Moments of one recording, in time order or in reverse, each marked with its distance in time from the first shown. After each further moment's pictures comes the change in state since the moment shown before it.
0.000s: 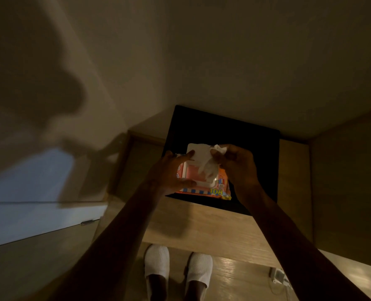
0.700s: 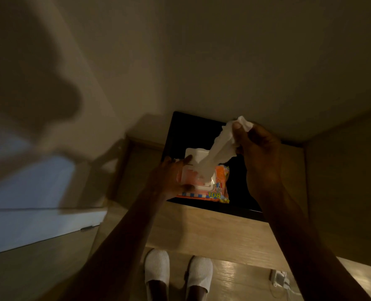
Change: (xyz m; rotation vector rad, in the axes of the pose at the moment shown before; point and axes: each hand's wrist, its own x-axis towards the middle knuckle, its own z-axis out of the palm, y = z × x) left_hand 0.004 0.002 0.004 0.049 -0.013 -0.034; right_hand -0.013 -0.073 -0.012 0.195 0.164 -0.166
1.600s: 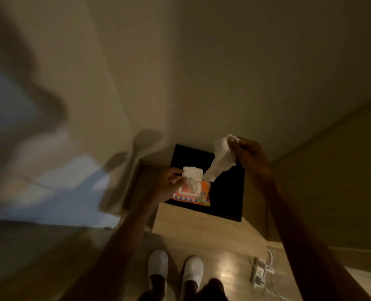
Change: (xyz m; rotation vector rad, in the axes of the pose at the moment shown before) left_hand -0.144 0.109 -0.151 -0.676 0.155 -0.086; right_hand -0.055 -0.202 -0.034 -0.223 -0.325 -0.023
